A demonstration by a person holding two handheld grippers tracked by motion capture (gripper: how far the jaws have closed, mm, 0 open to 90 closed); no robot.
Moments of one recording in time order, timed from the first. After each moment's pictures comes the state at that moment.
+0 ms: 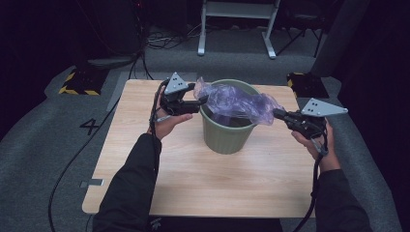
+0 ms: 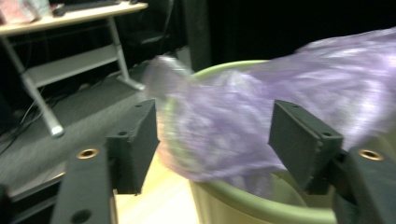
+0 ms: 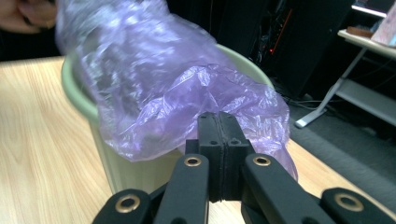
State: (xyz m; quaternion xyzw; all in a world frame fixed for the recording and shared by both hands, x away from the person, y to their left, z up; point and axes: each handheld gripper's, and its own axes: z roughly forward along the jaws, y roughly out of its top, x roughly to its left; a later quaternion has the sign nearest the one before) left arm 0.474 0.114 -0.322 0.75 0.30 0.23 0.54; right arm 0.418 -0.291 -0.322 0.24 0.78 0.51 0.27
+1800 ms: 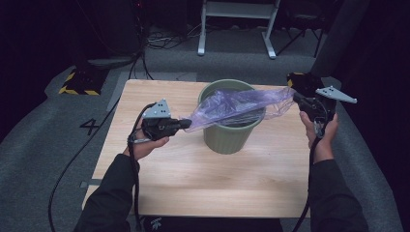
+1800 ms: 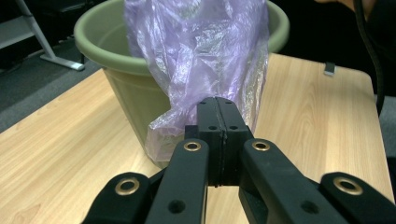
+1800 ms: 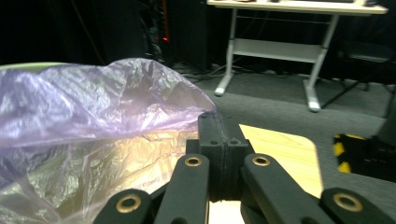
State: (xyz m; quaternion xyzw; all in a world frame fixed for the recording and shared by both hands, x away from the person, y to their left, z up) left arm 0.409 0.160 -0.352 0.82 0.19 0.13 0.52; right arm 0.461 -0.324 -0.329 0.47 0.66 0.48 0.34
